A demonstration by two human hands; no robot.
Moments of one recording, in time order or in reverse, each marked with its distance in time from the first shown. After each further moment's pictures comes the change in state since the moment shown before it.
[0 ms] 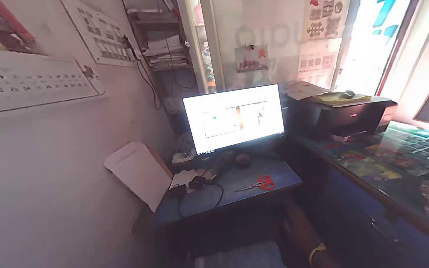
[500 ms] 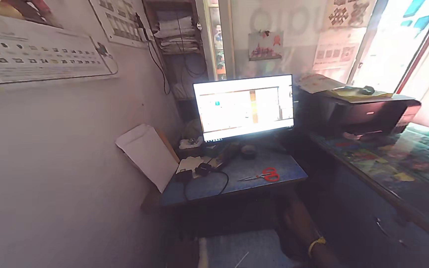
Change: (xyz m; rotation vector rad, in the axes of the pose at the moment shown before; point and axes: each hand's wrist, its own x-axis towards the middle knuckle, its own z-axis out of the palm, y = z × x) left_hand 0.001 -0.014 0.010 -0.042 -0.068 0.072; right_hand 0.004 -0.006 -0.008 0.061 -0.061 0.040
